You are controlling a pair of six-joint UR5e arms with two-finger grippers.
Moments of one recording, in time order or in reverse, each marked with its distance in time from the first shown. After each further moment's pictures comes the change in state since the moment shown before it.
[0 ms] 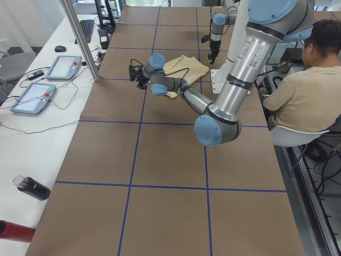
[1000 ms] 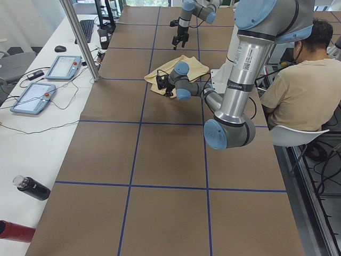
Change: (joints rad) left arm 0.310 0.110 -0.080 0.066 0.197 -0.104; right arm 0.532 0.064 -0.111 -0.001 0.257 -0.247
